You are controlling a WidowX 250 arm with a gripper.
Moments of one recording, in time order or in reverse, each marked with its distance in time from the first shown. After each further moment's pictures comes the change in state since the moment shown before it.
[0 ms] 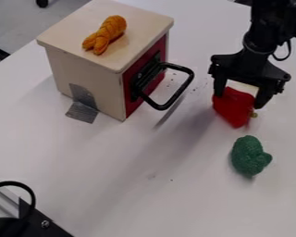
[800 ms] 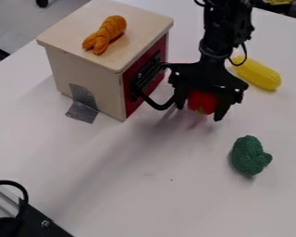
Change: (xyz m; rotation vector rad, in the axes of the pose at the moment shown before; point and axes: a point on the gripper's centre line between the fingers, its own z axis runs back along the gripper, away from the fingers) arm -0.018 0.044 0.006 -0.026 0.066 -0.063
